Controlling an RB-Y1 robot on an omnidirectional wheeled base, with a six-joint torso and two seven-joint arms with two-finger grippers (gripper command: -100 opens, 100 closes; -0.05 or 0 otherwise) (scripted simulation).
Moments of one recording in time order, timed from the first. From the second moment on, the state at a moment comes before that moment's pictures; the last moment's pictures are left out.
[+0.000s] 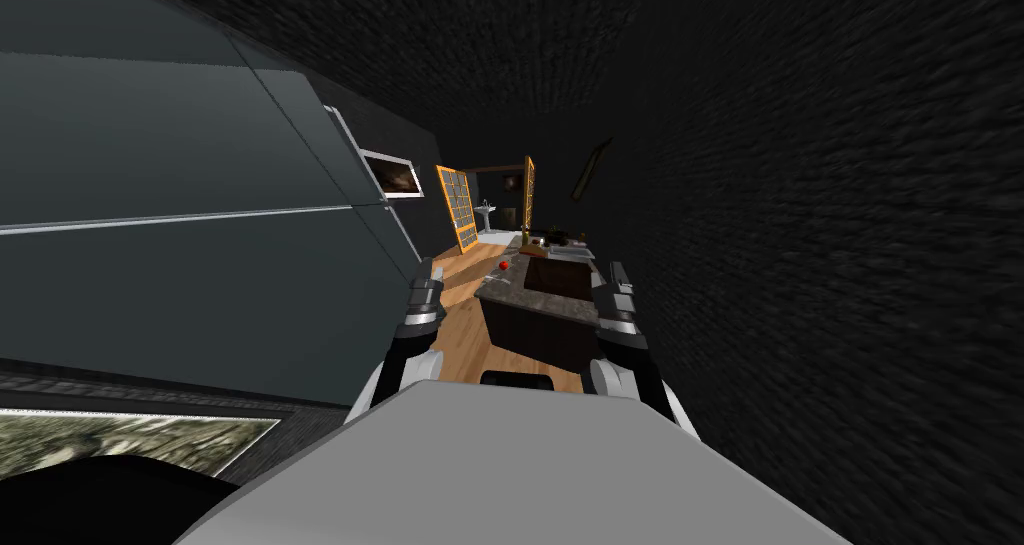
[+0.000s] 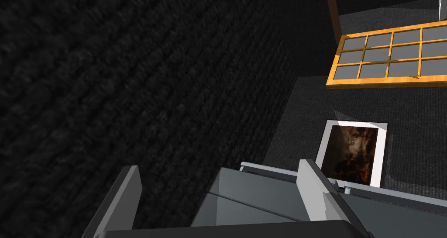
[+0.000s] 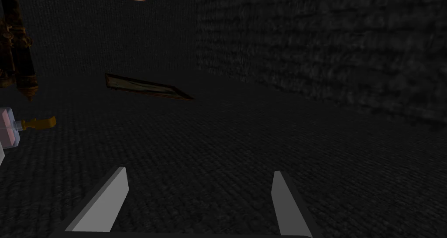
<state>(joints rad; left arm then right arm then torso) 0.53 0.03 0.01 -2.28 -0.05 -0.45 -0.16 0.52 0.03 0.04 -2.27 0.06 -0.38 -0.02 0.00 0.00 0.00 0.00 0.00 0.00</state>
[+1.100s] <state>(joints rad) 0.34 0.17 0.05 -2.14 0.00 -0.20 -0.10 0.52 0.03 0.04 -2.27 0.06 -0.38 -0.02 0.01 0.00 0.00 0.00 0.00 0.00</state>
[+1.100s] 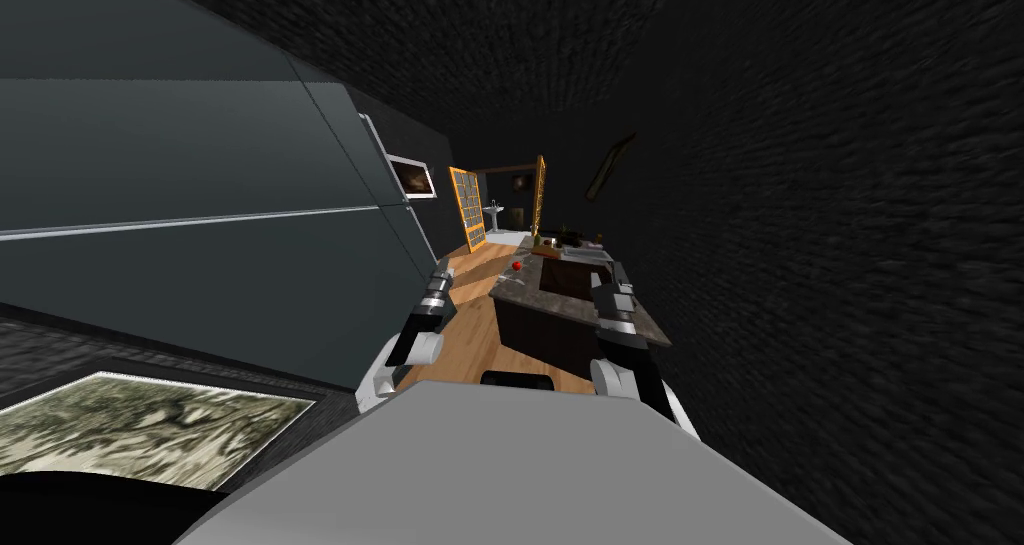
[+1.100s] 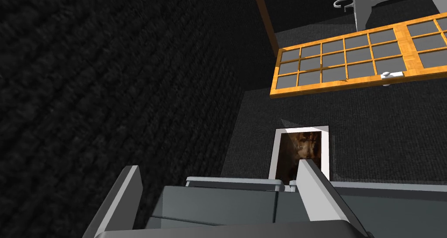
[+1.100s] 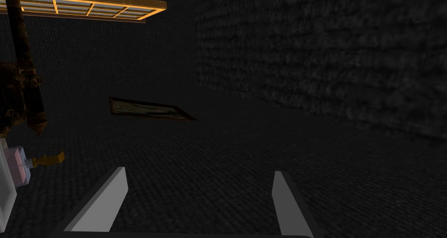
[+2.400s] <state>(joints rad) 0.12 0.22 0.08 -1.95 0.04 0.13 -0.04 0.52 0.03 0.04 -2.27 0.06 -0.38 -0.02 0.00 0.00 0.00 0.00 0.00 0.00</state>
